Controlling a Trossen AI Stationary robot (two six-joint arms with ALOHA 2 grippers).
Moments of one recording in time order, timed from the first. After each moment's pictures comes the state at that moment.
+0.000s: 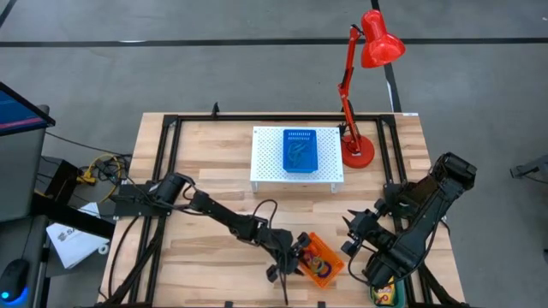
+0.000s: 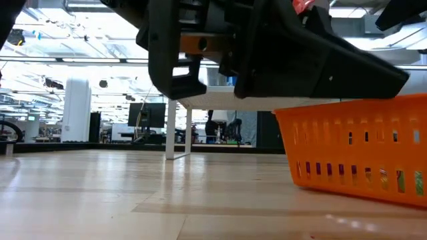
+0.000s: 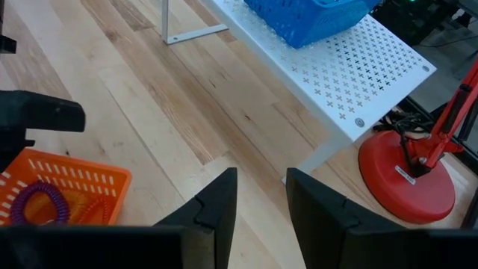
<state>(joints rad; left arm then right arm) -0.38 2.20 1.36 0.36 0.19 0.52 0.92 1.63 1.28 -1.51 0.92 1.64</state>
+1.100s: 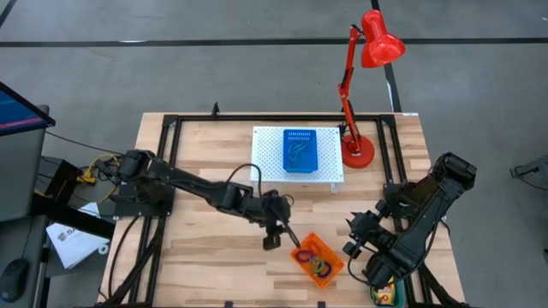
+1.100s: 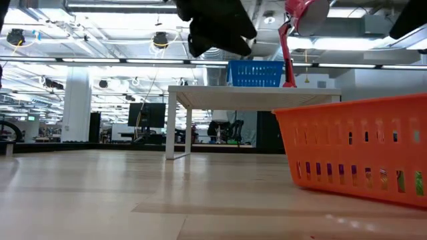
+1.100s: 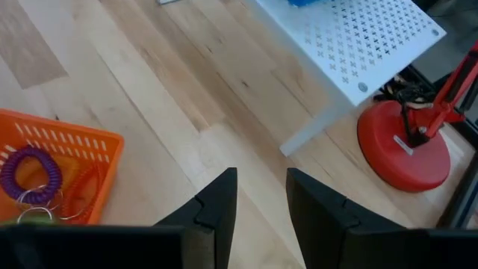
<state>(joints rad) -0.27 1.79 1.36 -0.34 -0.07 -0.35 0.91 1.63 1.28 -1.52 0.81 1.63</state>
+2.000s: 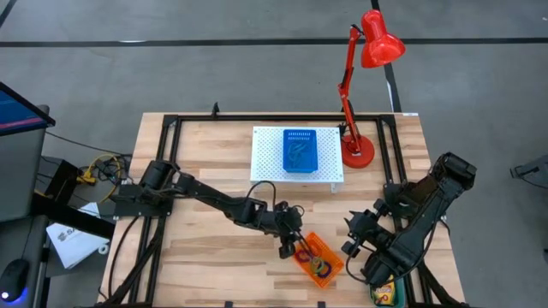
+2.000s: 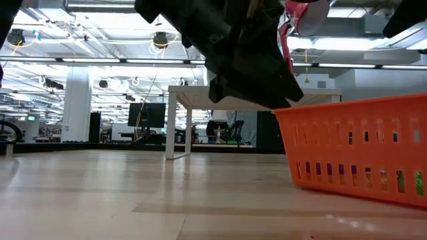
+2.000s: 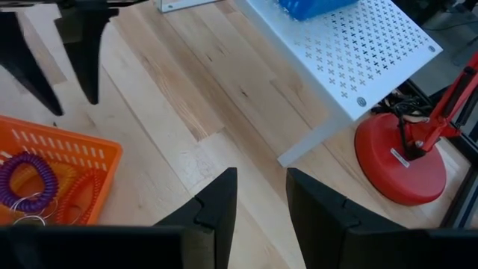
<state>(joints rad) -0.30 2.03 1.36 -0.06 -0.13 -0.45 0.90 1.63 1.28 -1.51 0.84 1.59</state>
